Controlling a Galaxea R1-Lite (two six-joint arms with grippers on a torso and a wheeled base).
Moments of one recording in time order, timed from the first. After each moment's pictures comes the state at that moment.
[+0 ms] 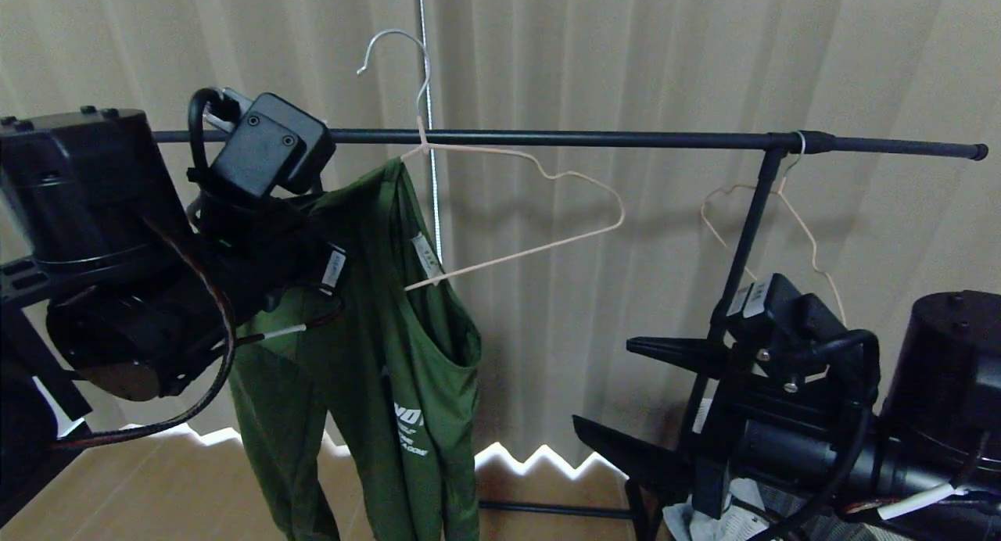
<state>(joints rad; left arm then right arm) -0.53 1.50 -0.83 -0.65 0.38 0.52 0.77 1.50 -0.51 -0.73 0.10 -0.03</state>
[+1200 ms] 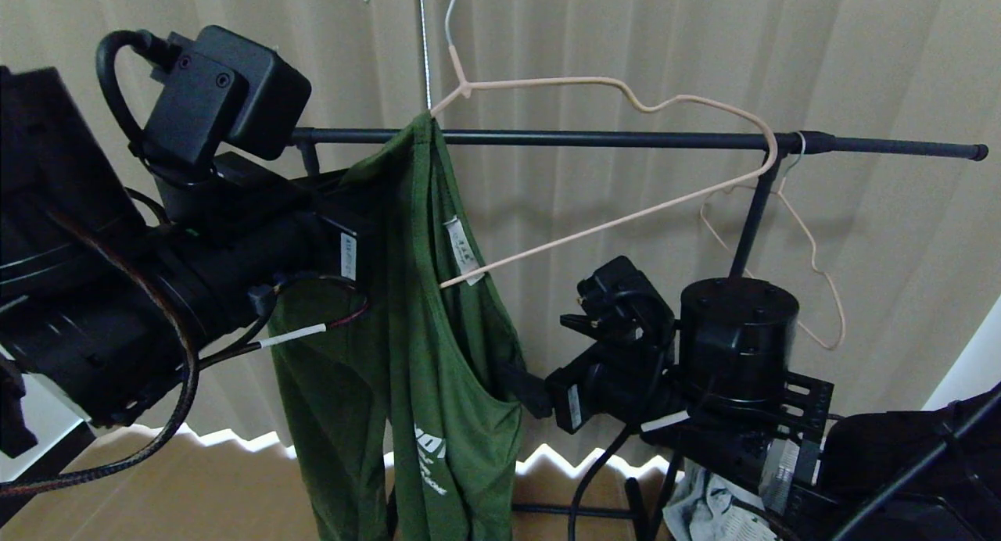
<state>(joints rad) -0.64 1.44 -0.83 -0.70 0.25 0.37 0.79 1.85 -0.74 -0.85 -0.10 0.06</state>
